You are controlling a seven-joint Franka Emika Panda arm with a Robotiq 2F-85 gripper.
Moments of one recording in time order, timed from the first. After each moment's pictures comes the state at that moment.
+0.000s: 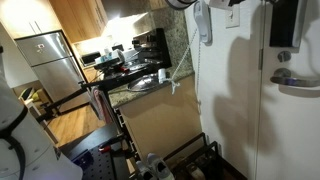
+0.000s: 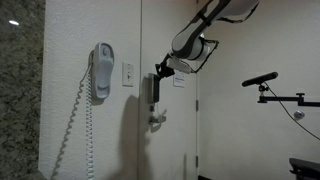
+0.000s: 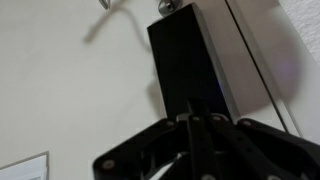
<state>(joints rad) 0.40 0.39 -0.61 -1.90 0.22 3.09 0.30</state>
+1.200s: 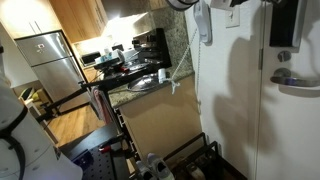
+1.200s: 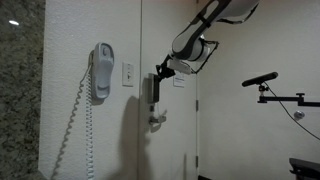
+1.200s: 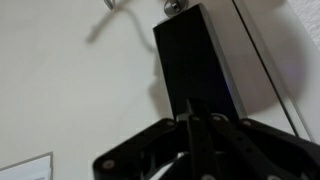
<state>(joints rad) 0.40 0.40 -0.62 -1.90 0.22 3.09 0.30</state>
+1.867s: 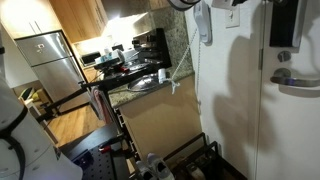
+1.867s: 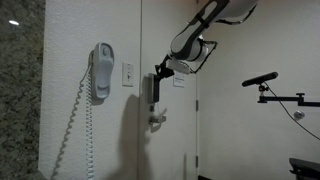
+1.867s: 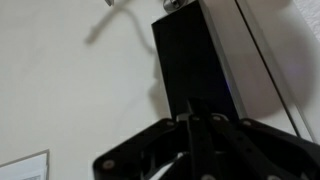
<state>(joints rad) 0.39 0.42 -0.62 -1.87 0.22 3.08 0.30</state>
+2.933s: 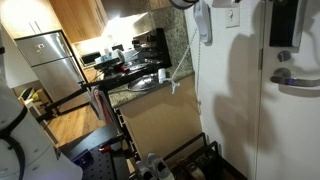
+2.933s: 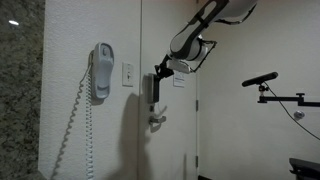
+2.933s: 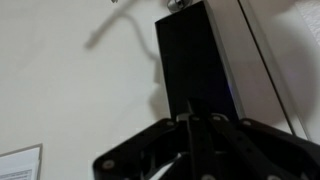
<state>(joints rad) 0.38 0.42 -0.61 -1.86 0.22 3.05 0.24</state>
